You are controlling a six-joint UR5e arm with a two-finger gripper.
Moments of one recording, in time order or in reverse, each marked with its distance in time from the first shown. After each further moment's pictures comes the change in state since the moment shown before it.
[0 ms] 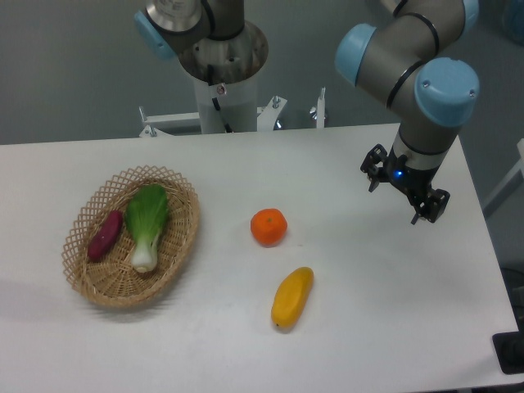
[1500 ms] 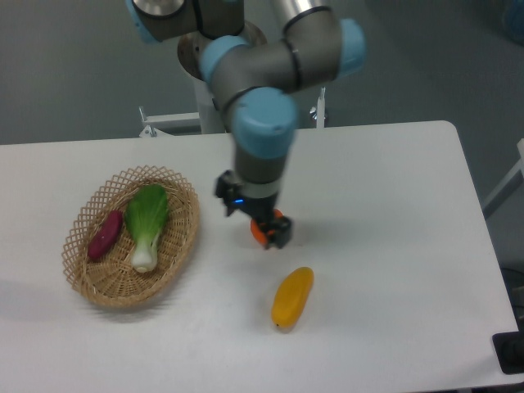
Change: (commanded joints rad) arm -0.521 0.072 -0.149 0.100 -0.084 -0.538
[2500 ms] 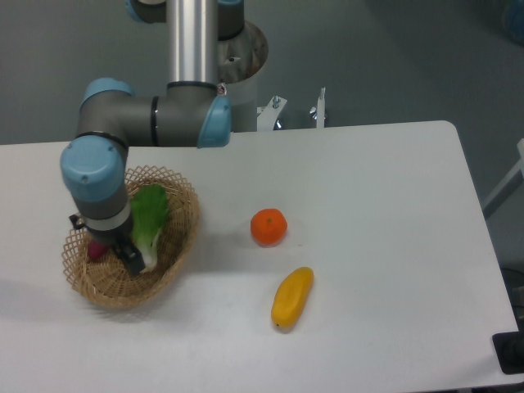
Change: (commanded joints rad) arm -0.270 -0.161 -0.035 0.095 -0.049 -0.124
